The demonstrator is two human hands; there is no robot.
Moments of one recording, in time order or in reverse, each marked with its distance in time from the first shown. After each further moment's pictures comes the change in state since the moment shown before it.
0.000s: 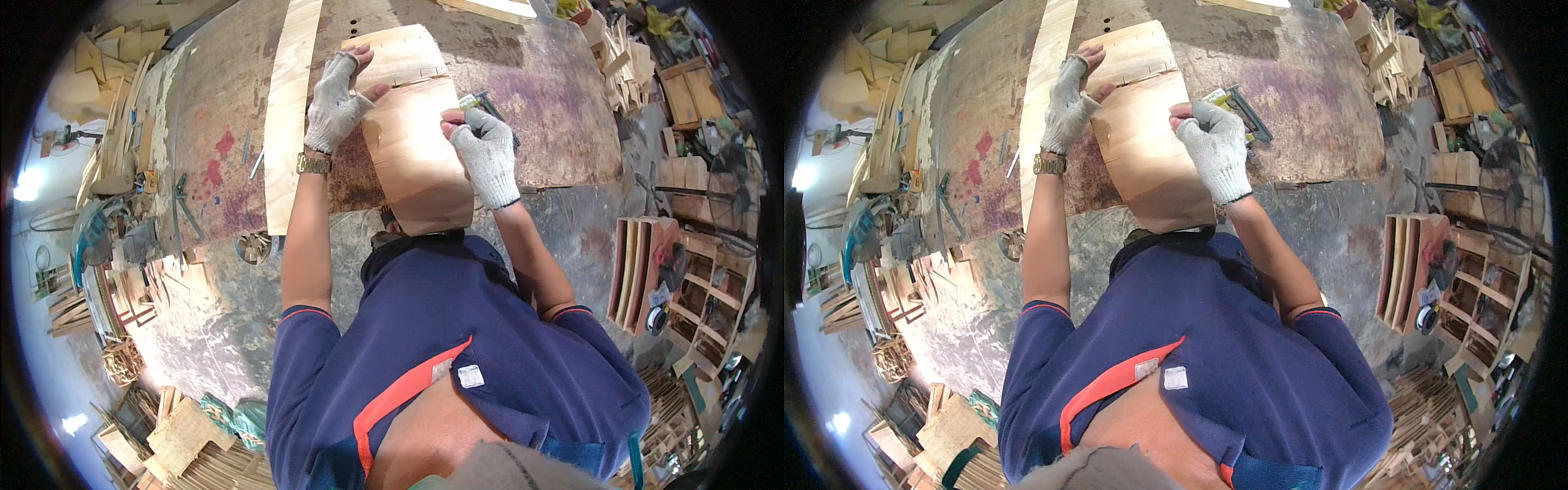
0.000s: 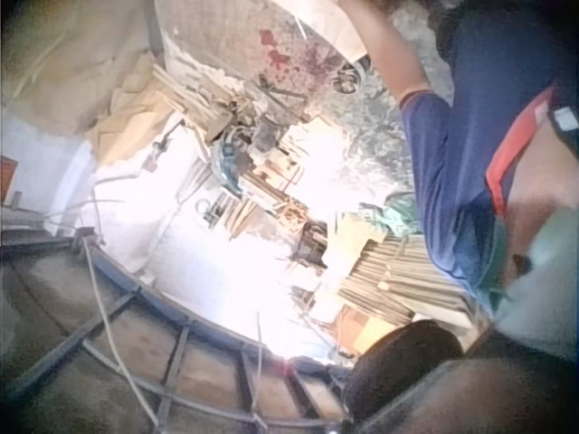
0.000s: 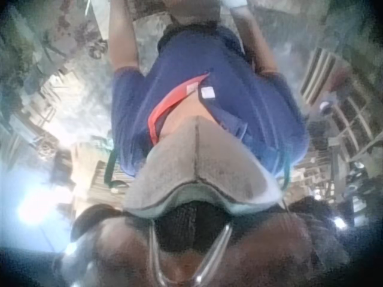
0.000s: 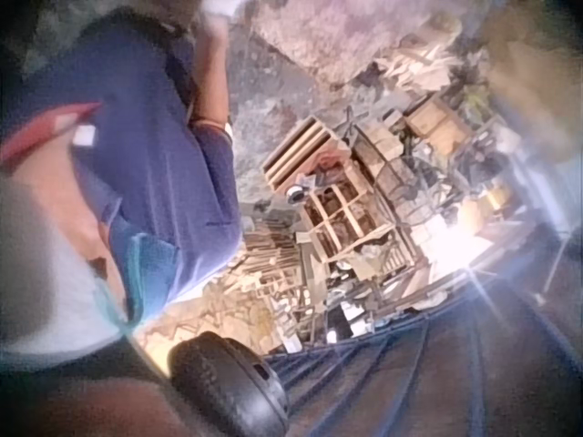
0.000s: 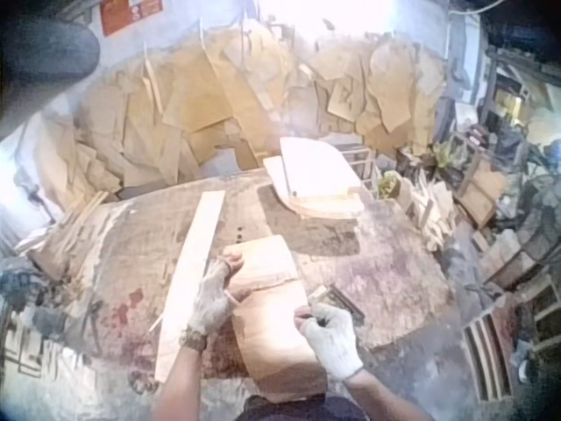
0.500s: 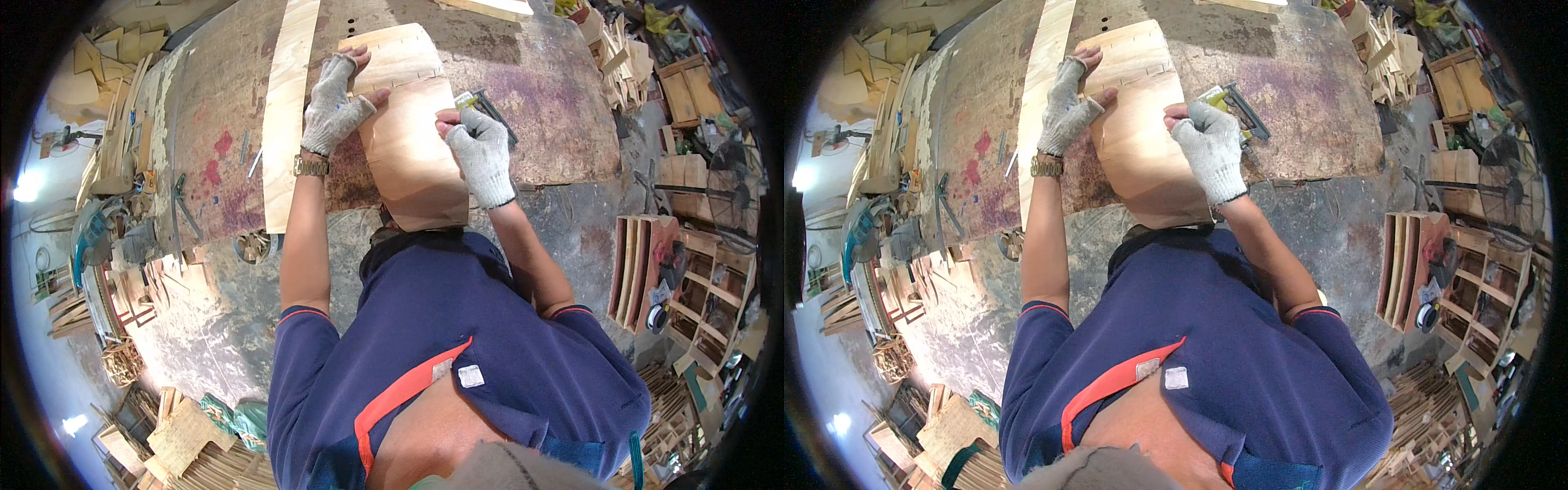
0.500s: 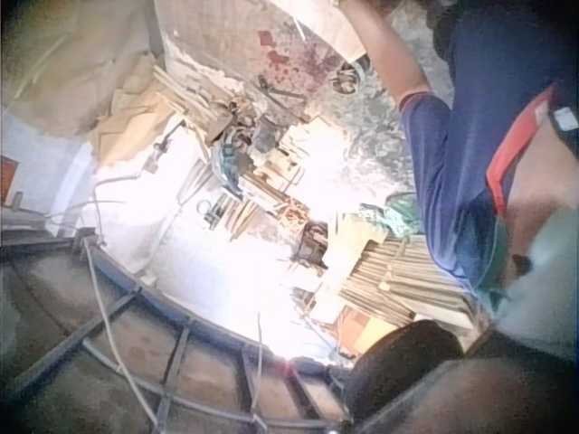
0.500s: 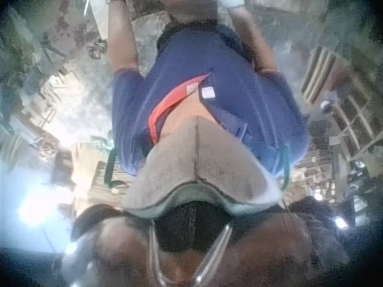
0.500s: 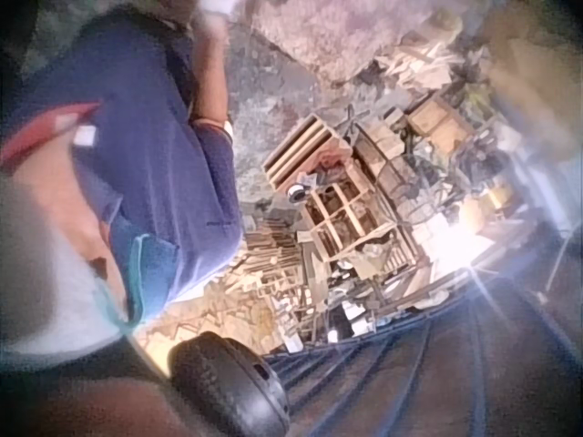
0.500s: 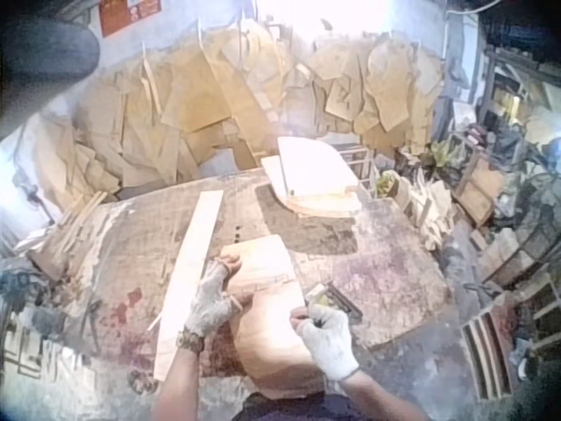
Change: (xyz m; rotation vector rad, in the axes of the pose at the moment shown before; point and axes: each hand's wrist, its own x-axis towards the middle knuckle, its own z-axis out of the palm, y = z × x) left_hand -0.009 0.002 0.001 -0.047 -0.022 -0.040; right_hand -0.004 0.008 0.002 0.069 0.007 0.074
